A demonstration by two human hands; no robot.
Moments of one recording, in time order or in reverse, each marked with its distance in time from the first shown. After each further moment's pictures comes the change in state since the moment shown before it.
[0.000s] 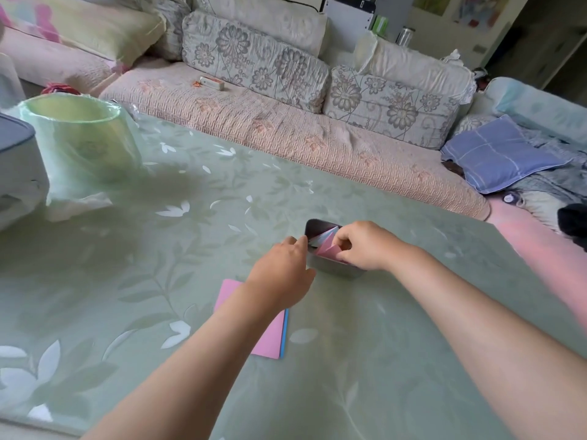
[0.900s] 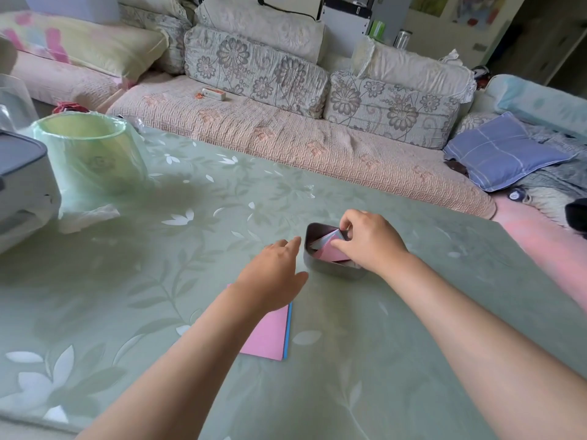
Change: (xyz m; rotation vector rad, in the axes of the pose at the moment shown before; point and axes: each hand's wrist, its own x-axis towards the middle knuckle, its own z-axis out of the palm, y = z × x) left_hand -0.009 -0.012 -0.014 0.012 -0.025 -0.002; right_hand -0.007 -0.009 0.002 0.084 0.365 0.112
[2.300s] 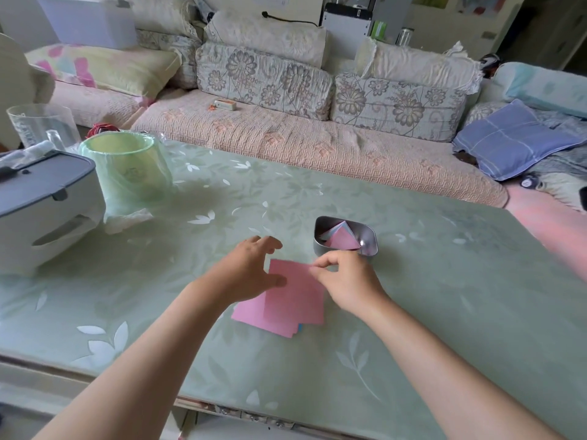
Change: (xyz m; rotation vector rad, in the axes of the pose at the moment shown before) left_hand -0.044 -0.041 -0.040 -0.053 -0.051 -0.037; right_hand -0.101 -0.069 0.013 0.617 -0.109 0.170
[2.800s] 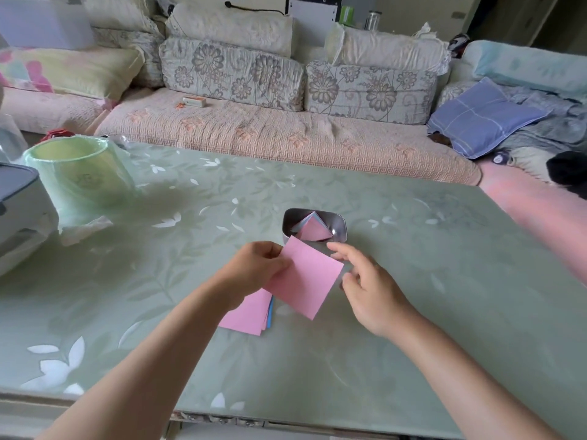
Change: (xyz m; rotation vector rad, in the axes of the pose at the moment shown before) left_hand 0.012 0.060 0.034 -0.604 -0.063 -0.244; right_hand -0.049 0.054 -0.056 0.051 0.013 -0.117
